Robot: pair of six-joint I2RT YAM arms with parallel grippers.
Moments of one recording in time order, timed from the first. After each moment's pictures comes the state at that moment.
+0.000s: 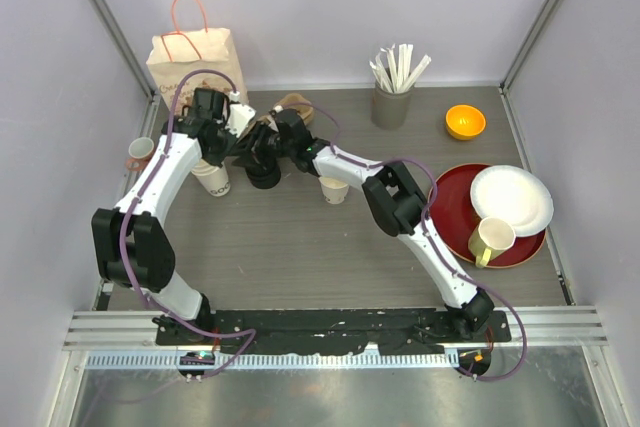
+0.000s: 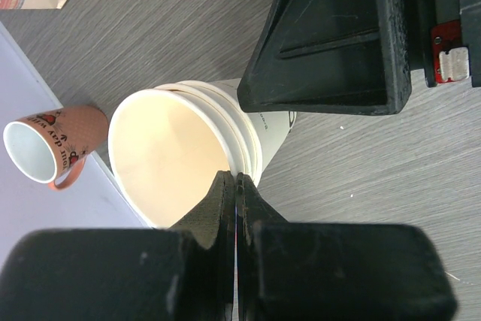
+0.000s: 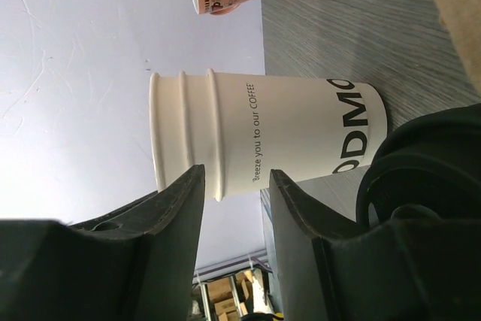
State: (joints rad) left arm -0.17 1.59 1.41 -0.82 -0.11 0.50; right arm 0.76 2.56 2.10 0.16 -0.54 1.39
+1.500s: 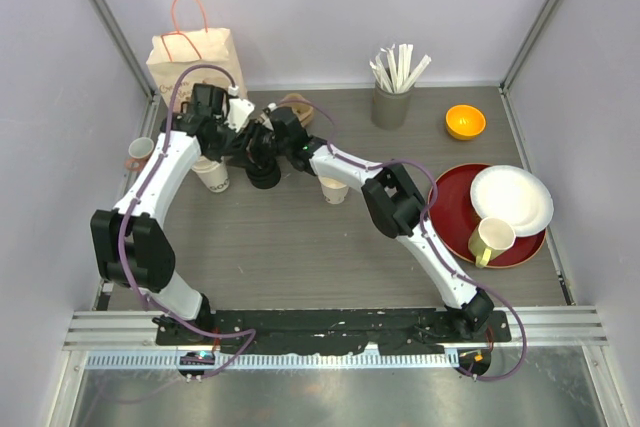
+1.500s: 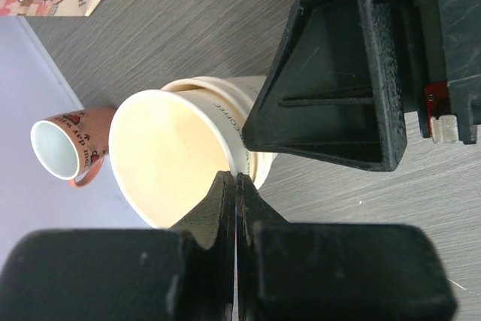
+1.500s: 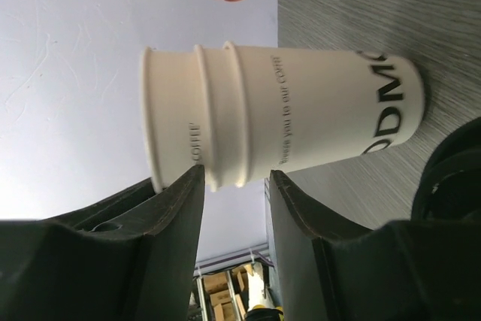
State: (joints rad) left arm -0.18 1.59 1.45 -0.82 -0.13 0.50; right arm 0.78 2.57 2.15 0.14 -0.55 1.39
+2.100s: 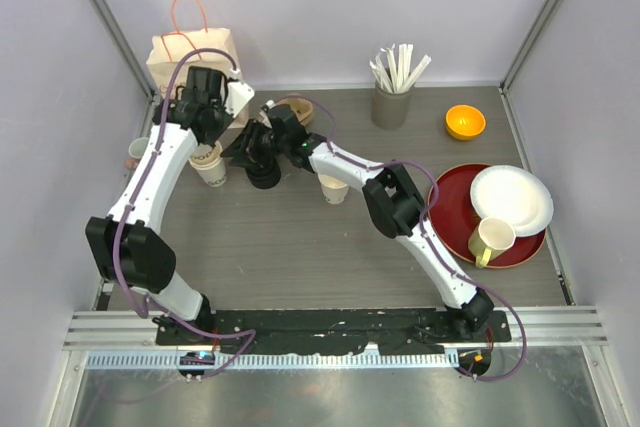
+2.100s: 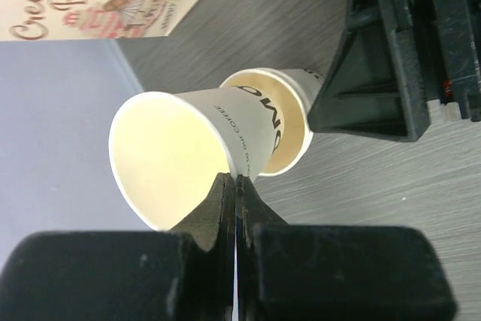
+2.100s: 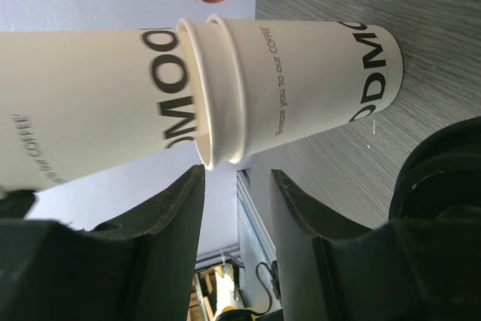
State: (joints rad) left arm -0.20 1.59 1.59 -0.89 -0.22 0.57; right arm 0.78 2.57 2.20 0.02 -0.53 1.27
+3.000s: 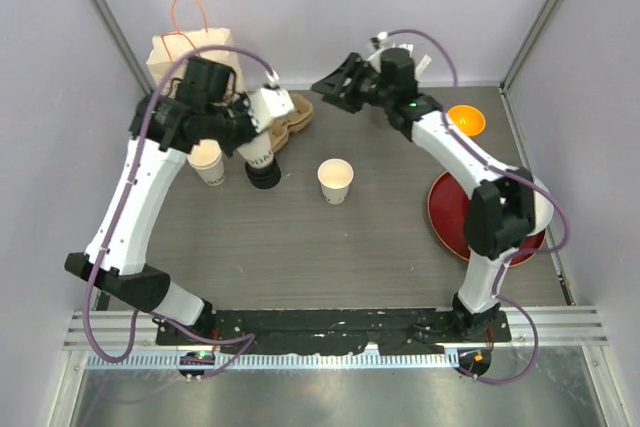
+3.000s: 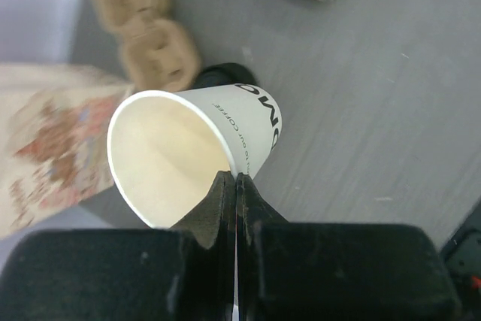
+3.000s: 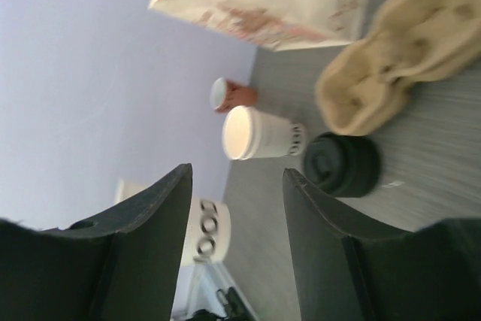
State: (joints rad) left arm -0.39 1.51 2.03 -1.30 0.18 0.73; right arm 0.48 1.90 1.70 -0.03 -0.46 0.99
